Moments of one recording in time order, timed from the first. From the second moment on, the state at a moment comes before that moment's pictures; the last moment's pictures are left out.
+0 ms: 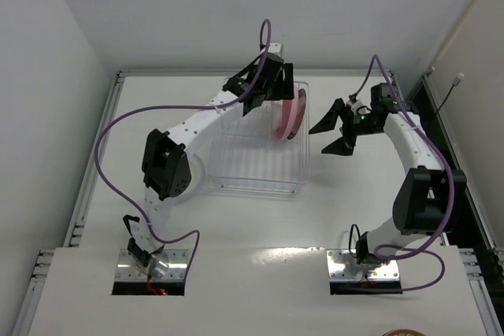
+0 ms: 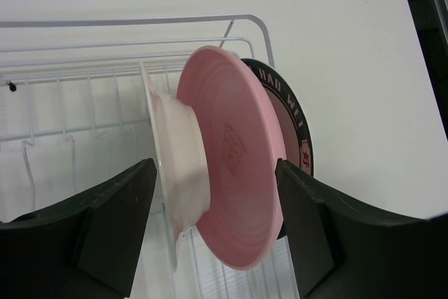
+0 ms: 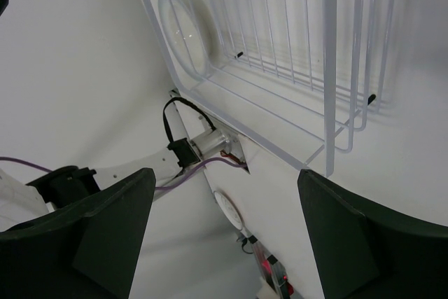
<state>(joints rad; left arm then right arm) -0.68 2.12 2.08 -0.46 -0.23 -0.49 -0.09 1.56 1.22 -0.87 -0.89 0.49</state>
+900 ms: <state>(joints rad) -0.65 2.12 2.04 -0.48 -0.14 -0.56 -0.09 1.56 1.22 -0.87 -0.89 0.49</state>
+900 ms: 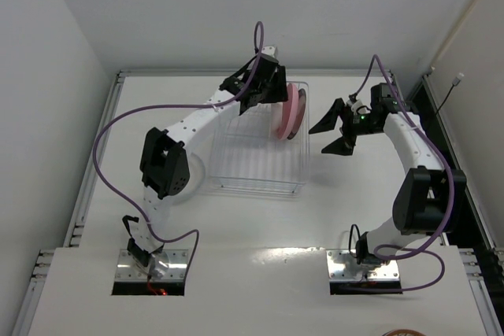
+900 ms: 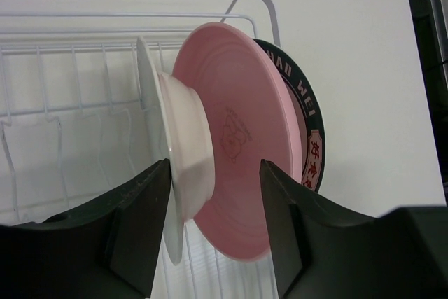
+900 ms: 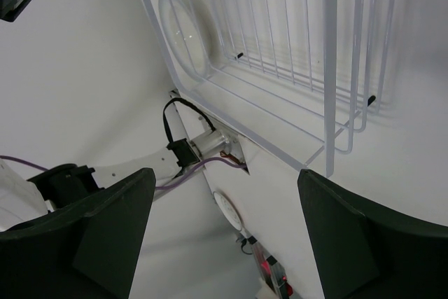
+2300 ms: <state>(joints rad) -0.63 2.12 2.01 -0.41 0.01 -0.58 -0.09 1.56 1.22 -0.87 -0.90 0.49</state>
